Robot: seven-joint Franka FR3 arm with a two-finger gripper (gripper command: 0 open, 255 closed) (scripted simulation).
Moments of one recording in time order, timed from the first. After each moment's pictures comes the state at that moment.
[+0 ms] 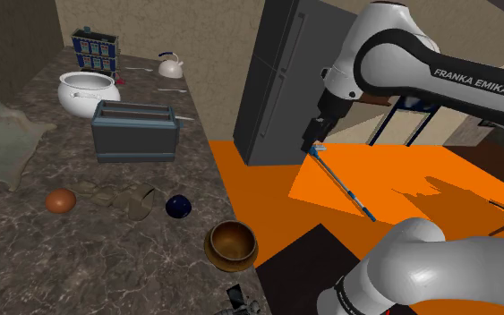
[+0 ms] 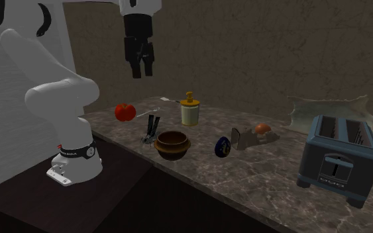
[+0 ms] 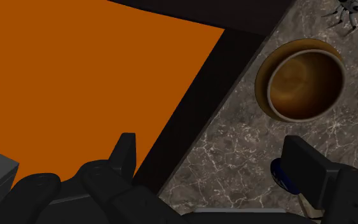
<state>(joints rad) -0.01 -0.79 0.05 -2.41 -0.03 1.69 -0.15</state>
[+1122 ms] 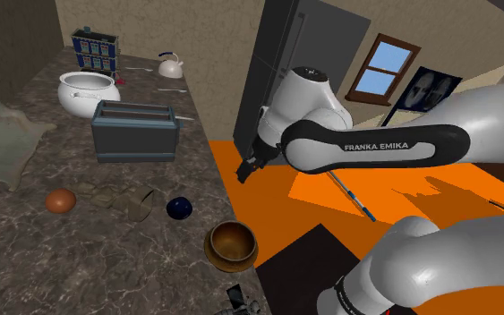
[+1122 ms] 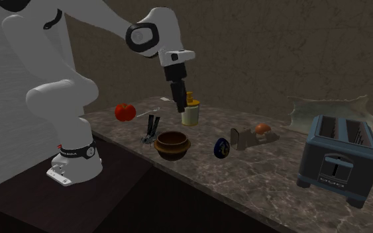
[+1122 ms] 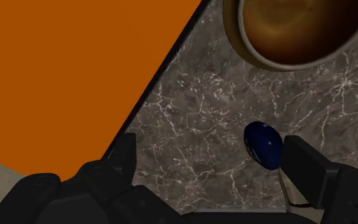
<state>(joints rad) 0.06 -0.55 0.30 -2.62 0.02 2.31 0.08</state>
